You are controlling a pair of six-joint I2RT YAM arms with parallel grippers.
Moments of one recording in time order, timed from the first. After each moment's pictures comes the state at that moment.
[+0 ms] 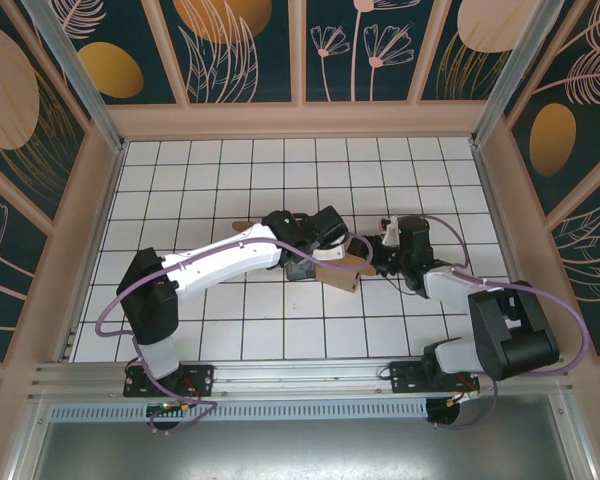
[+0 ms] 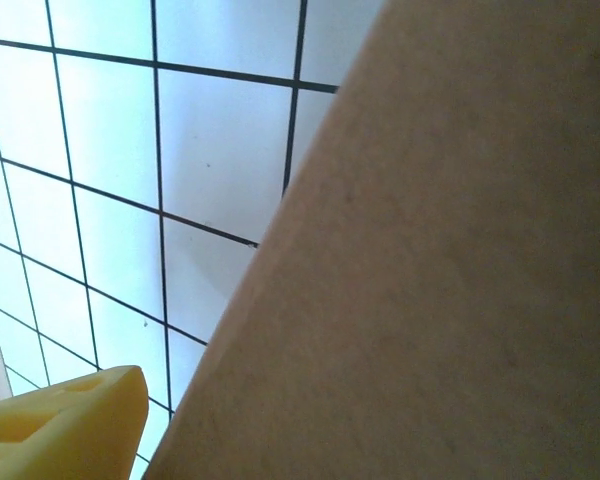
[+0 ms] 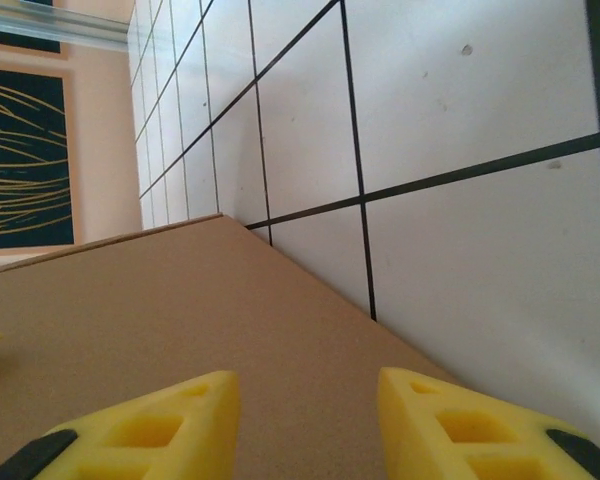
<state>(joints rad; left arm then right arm) -1.01 1.80 1.54 -1.00 -0.38 0.47 0.28 1.35 0.45 0.26 -0.66 0.91</state>
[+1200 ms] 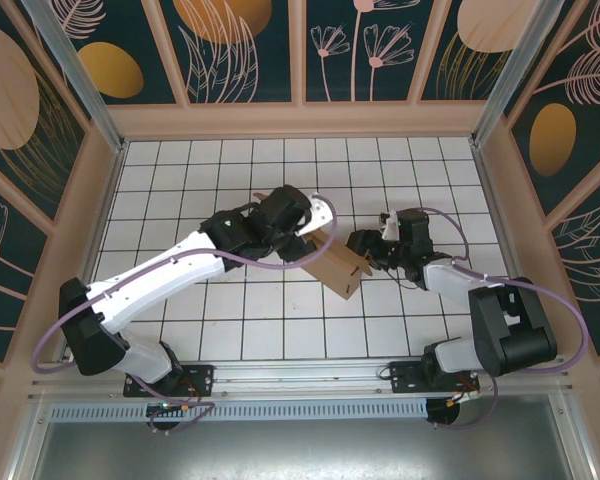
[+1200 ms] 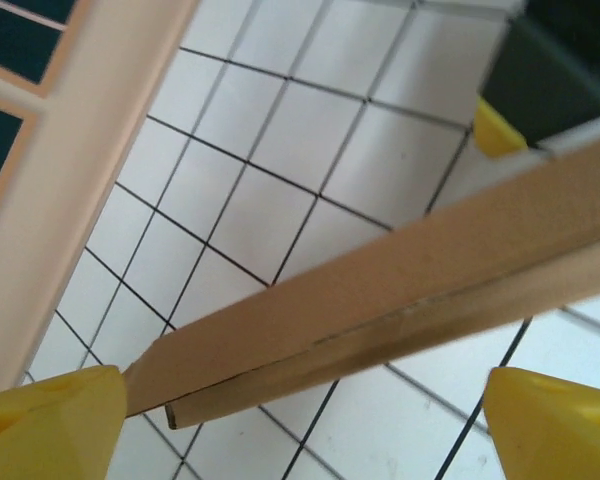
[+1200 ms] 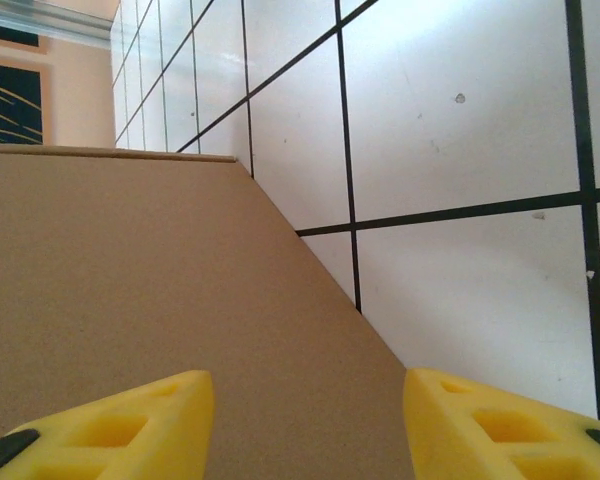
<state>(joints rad) -0.95 1.47 1.43 -0.72 -0.31 0.29 0.27 1.37 0.52 0.17 -0.63 0.82</state>
